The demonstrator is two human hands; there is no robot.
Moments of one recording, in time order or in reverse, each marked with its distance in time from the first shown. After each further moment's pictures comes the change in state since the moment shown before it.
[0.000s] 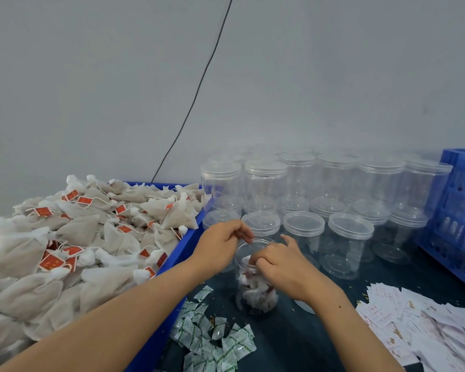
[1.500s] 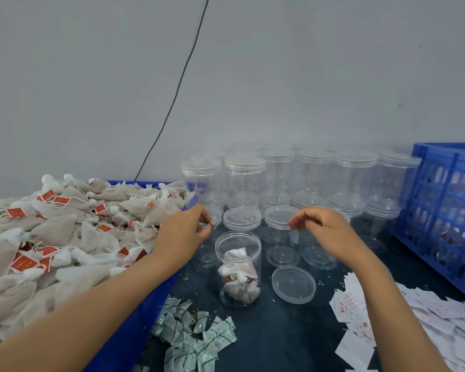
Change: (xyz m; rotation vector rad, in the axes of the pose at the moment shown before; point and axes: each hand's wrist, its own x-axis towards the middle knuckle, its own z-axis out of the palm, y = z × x) left_hand -0.005 0.005 -0.023 0.461 0.213 0.063; right_hand -0.037 0.088 -0.047 0.579 0.385 0.177
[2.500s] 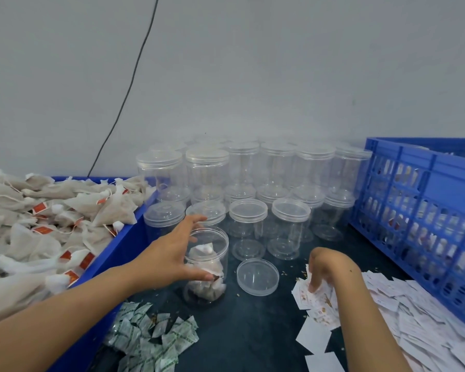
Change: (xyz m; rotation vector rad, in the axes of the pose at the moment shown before) left_hand -0.011 0.002 0.037 -0.320 -0.525 0.153; right_hand -0.023 0.067 -0.016 -0.682 -0.437 0.839
